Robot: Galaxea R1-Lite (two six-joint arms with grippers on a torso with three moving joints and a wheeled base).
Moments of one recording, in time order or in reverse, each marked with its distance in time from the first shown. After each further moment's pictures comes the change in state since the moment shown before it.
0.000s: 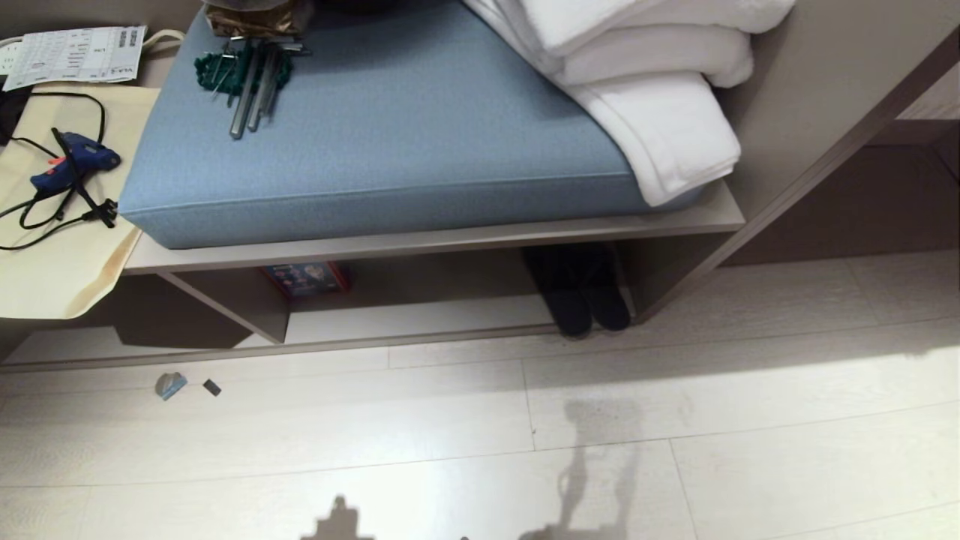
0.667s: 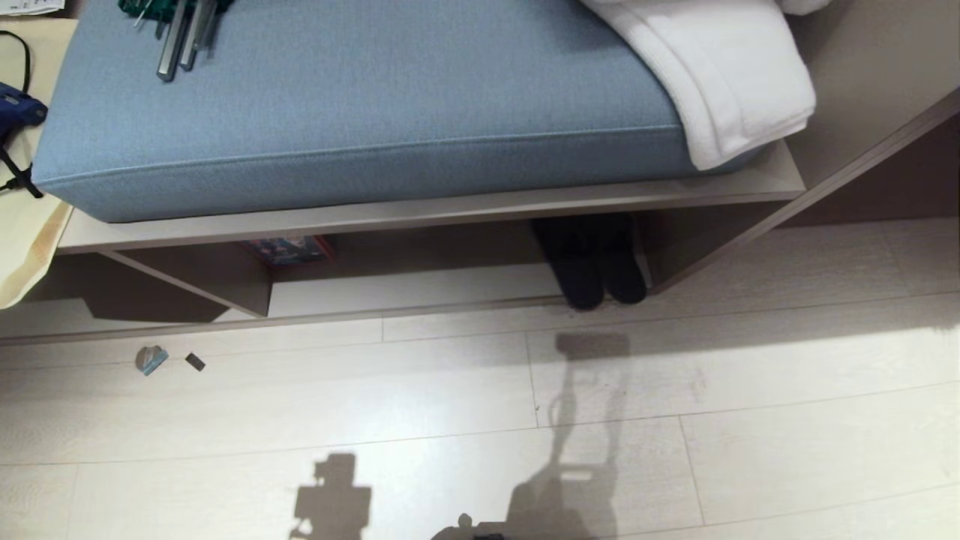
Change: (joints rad) left arm 0.000 0.000 0.000 0.000 0.000 0.000; right arm 0.000 0.000 0.000 0.000 -0.001 0.002
